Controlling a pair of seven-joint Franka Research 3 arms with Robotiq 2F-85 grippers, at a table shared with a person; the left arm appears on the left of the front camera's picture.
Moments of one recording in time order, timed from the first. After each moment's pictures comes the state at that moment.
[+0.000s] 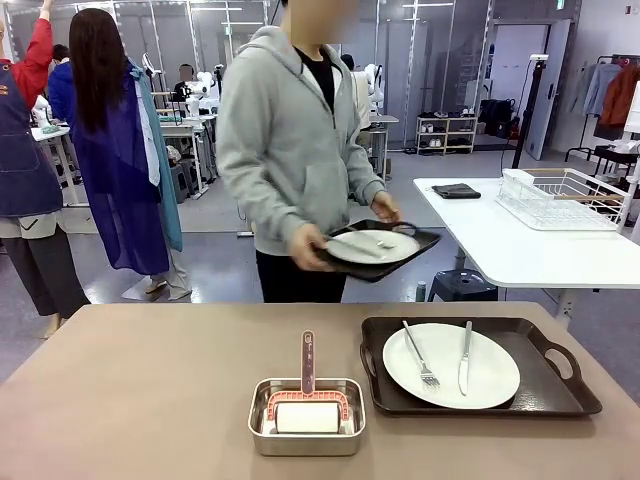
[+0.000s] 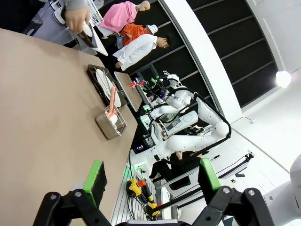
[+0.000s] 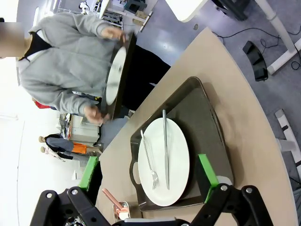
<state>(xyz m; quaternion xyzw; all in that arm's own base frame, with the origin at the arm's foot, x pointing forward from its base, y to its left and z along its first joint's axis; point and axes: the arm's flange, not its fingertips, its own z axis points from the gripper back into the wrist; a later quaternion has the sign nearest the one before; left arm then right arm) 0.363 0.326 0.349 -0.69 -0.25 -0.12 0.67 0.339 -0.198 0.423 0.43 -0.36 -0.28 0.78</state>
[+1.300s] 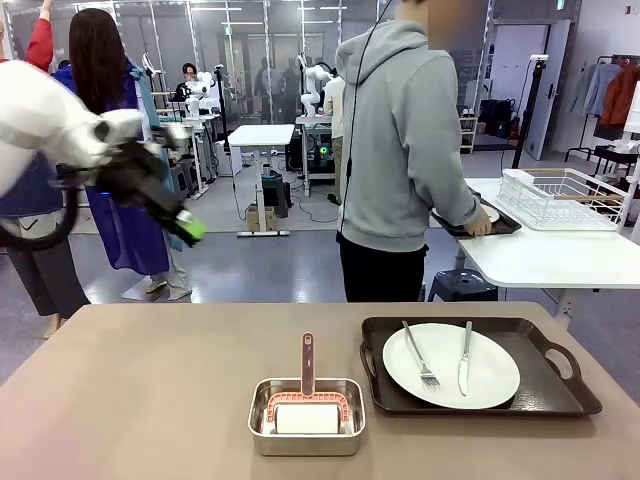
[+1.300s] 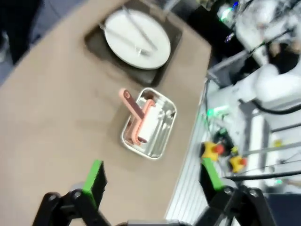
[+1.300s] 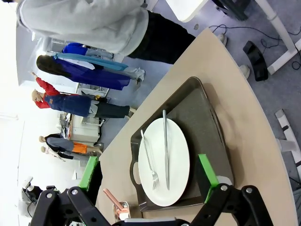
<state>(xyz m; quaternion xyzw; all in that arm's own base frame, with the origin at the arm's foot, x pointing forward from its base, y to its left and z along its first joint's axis) 0.494 -0.131 0.566 -0.35 -0.15 -0.45 0.81 0.339 -0.199 0.423 0.44 -0.36 -0.28 0.78</state>
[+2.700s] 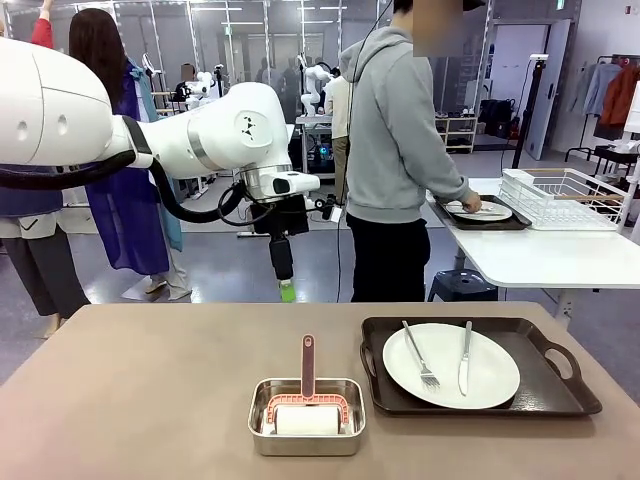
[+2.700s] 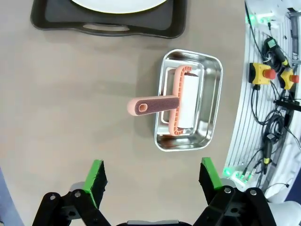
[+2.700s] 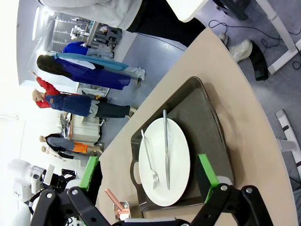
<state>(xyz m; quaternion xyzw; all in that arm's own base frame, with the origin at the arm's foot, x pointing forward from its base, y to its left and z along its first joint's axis) 0.548 -0.332 0.497 -0.14 0.03 -0.66 0.74 0.339 -0.199 0.423 0.44 -0.36 -0.28 0.78</state>
